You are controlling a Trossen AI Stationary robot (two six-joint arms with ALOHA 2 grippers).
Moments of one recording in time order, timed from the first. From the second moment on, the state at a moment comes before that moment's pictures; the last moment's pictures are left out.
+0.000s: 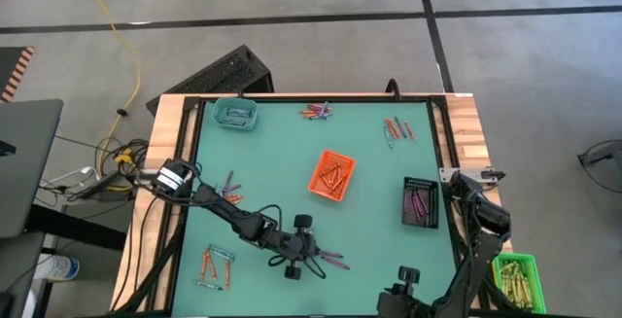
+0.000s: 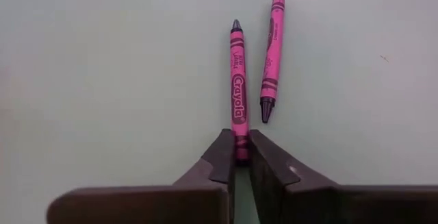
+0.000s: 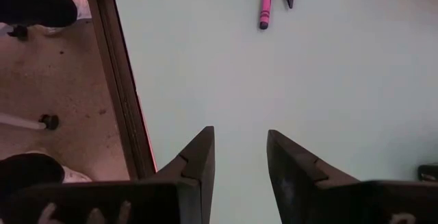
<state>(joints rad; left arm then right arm) -0.43 2.03 1.02 0.33 -0.22 -0.13 1.04 2.15 1.88 -1.34 0.48 1.26</state>
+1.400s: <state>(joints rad) -0.40 1.81 1.02 0.41 -0.30 0.18 1.04 2.15 1.88 -1.36 0.85 1.38</state>
